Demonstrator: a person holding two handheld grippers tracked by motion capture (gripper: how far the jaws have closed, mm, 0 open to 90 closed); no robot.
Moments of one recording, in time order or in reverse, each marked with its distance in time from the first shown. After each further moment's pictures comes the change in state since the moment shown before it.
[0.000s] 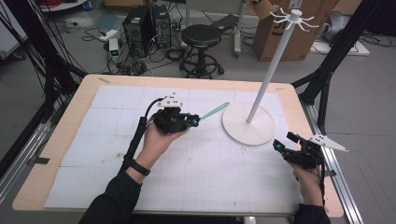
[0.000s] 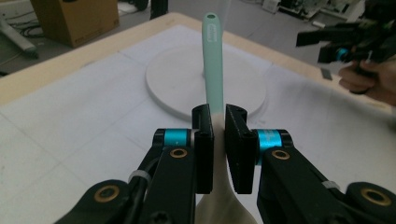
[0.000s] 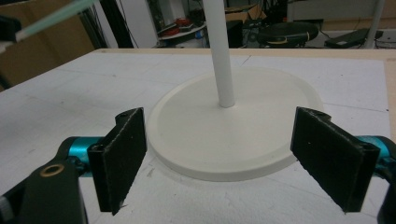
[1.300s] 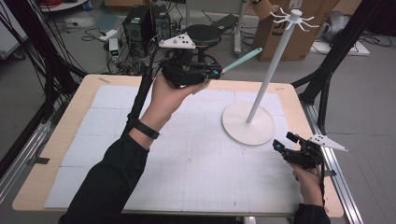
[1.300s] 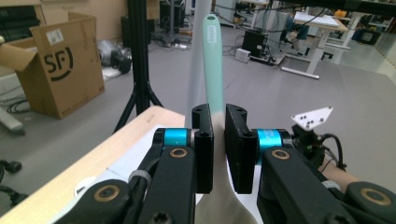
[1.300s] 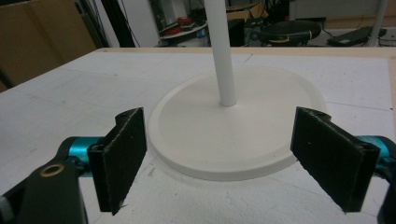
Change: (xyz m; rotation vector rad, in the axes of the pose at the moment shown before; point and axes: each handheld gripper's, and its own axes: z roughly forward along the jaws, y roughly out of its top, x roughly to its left) left arm -0.033 0.152 -0.026 -0.171 -0.070 0.097; right arm -0.001 -0.001 0.001 0.003 0.010 0.007
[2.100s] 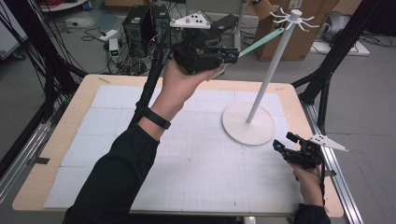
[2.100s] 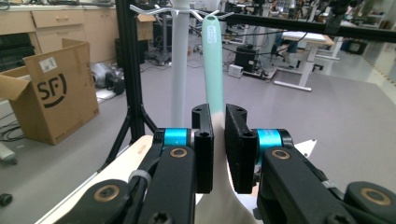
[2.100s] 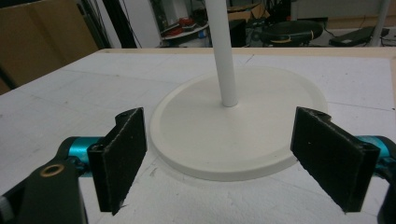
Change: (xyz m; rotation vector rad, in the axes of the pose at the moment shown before) left arm -0.018 0.041 0.012 -0.060 -0.030 0.029; right arm 0.000 0.000 -0.001 0.000 0.005 0.004
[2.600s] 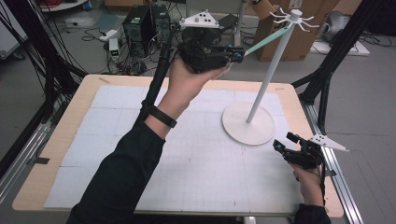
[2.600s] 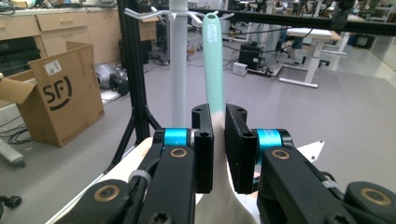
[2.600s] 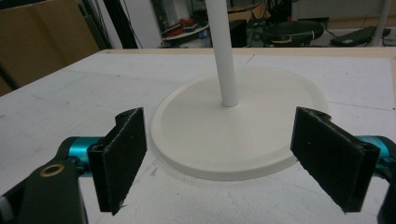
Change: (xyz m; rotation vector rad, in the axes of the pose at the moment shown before) left arm -0.003 0.003 0.011 0.012 0.019 0.027; right arm -0.001 0.000 -0.001 -0.003 0.004 -0.001
